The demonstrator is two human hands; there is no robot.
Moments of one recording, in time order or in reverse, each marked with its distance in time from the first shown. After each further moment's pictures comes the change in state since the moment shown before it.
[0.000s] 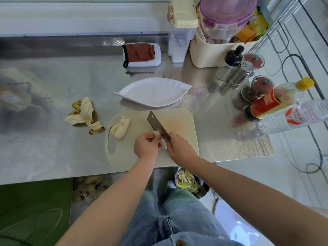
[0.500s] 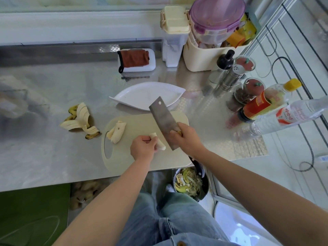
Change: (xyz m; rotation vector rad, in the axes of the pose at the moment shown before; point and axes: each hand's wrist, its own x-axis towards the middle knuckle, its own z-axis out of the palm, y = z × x) left_hand 0.004 0.005 -0.001 0.213 -0.005 0.015; right_hand 0.003 0.016 -0.044 0.320 0.195 0.013
